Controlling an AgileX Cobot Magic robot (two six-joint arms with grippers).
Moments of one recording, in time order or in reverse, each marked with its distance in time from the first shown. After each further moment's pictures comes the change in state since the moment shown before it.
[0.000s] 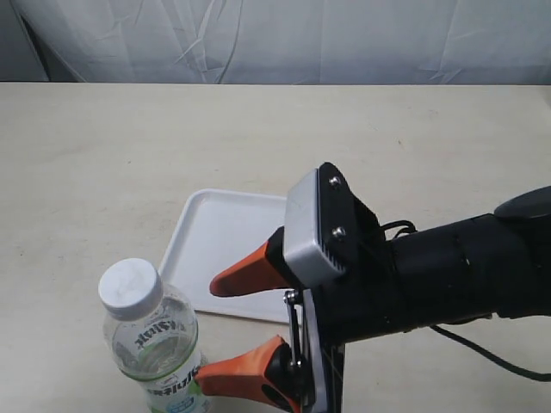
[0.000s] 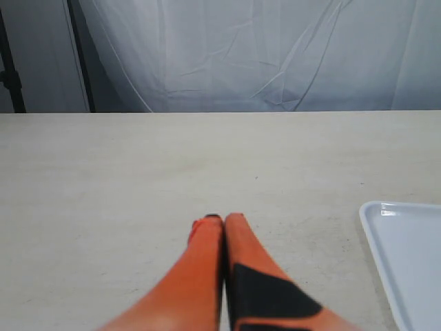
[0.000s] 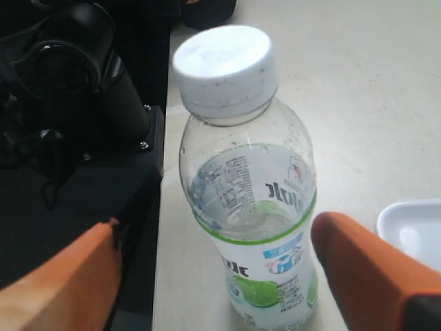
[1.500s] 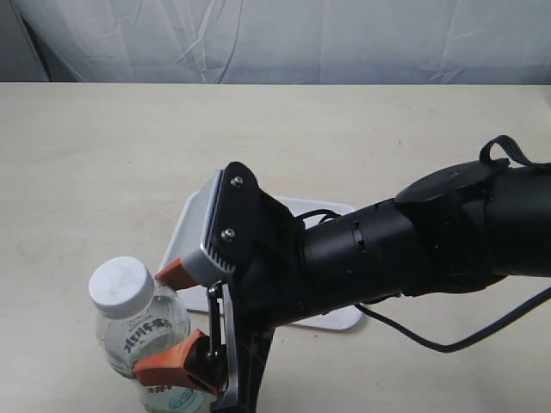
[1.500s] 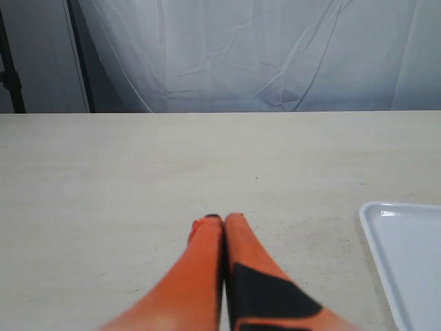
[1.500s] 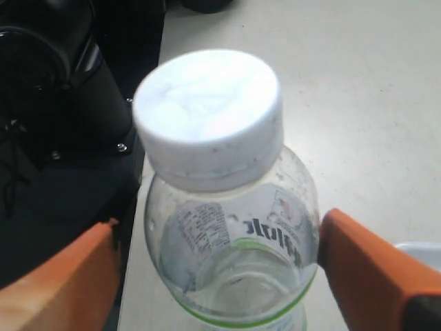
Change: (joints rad) left arm 0.000 -0.002 0.000 0.000 0.000 0.000; right arm 0.143 0.168 -0.180 0.001 -0.128 -0.004
